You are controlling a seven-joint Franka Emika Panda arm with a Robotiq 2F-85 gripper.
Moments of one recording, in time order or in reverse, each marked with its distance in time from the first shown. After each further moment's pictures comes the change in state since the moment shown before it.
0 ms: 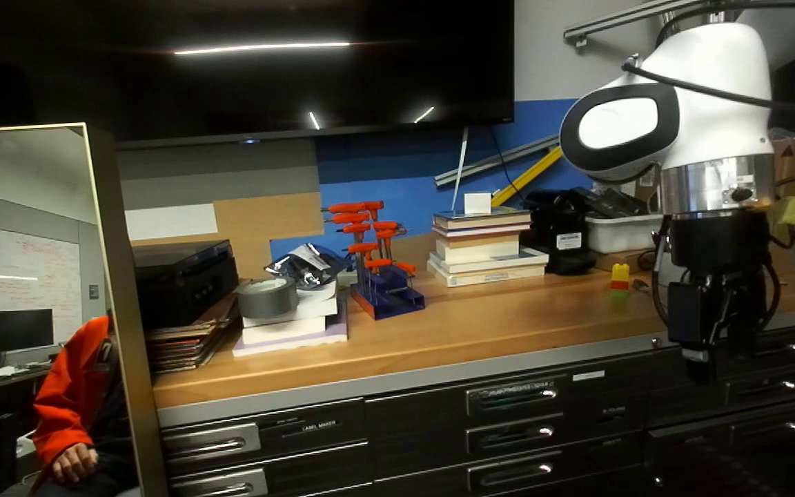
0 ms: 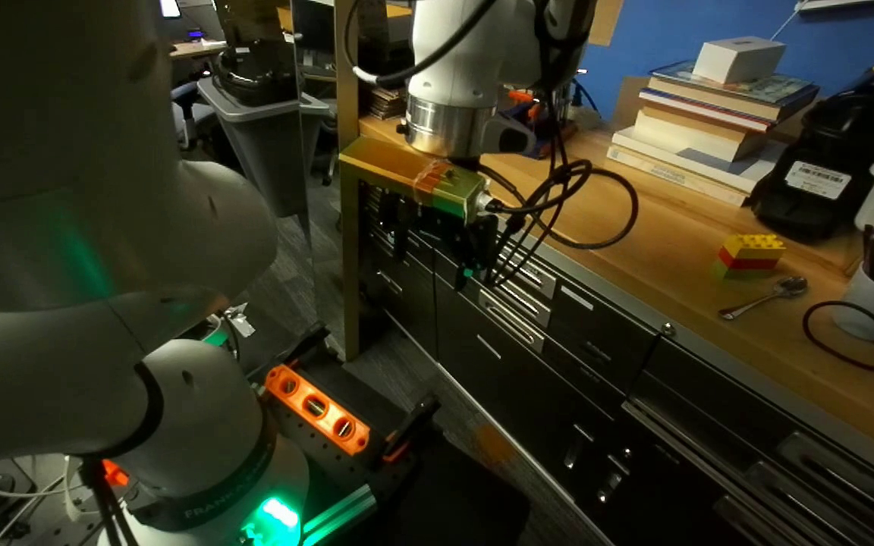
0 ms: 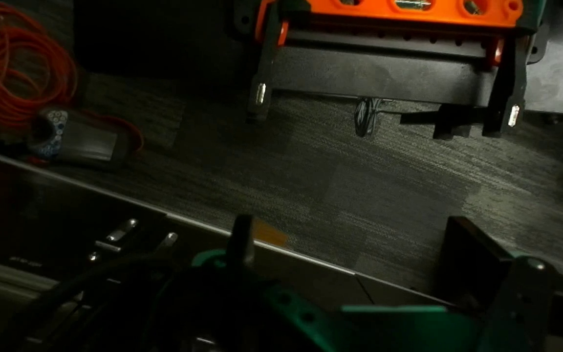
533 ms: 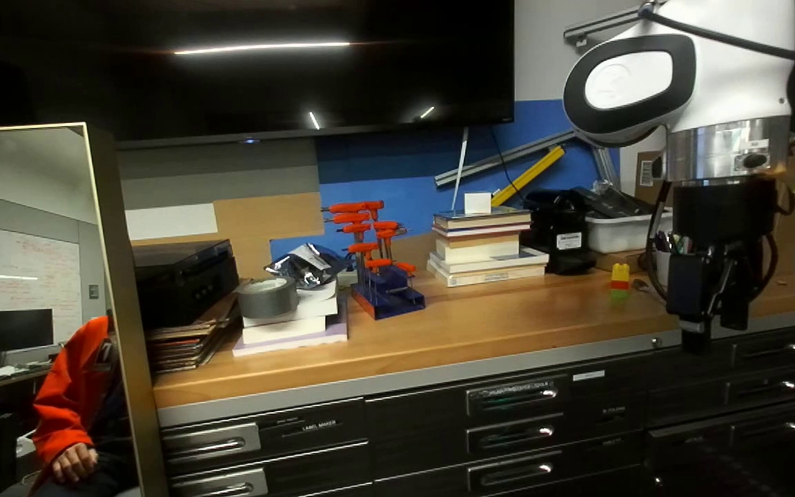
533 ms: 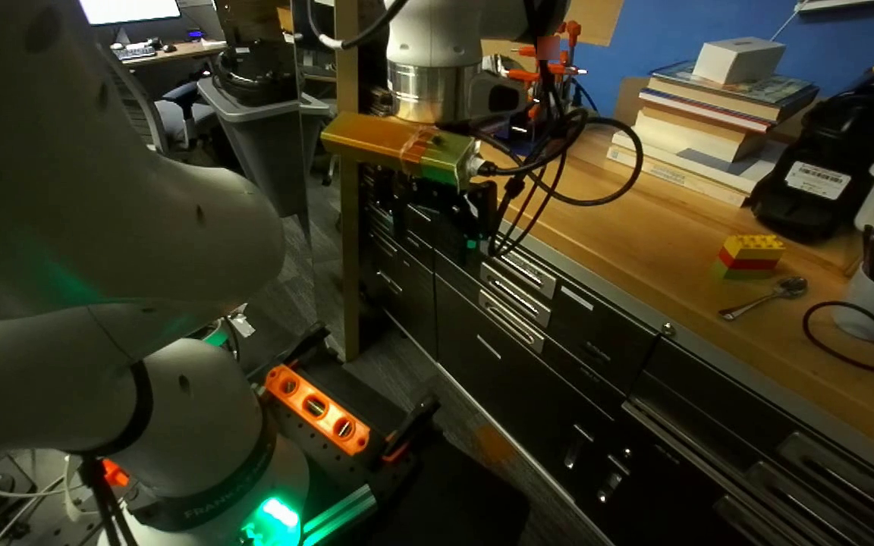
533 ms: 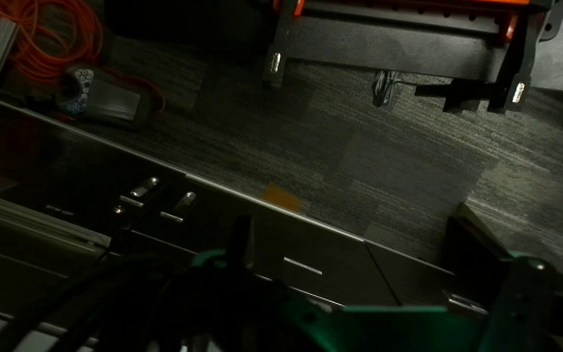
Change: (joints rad) arm -0.158 -0.032 0.211 -0.020 0.000 0.000 0.001
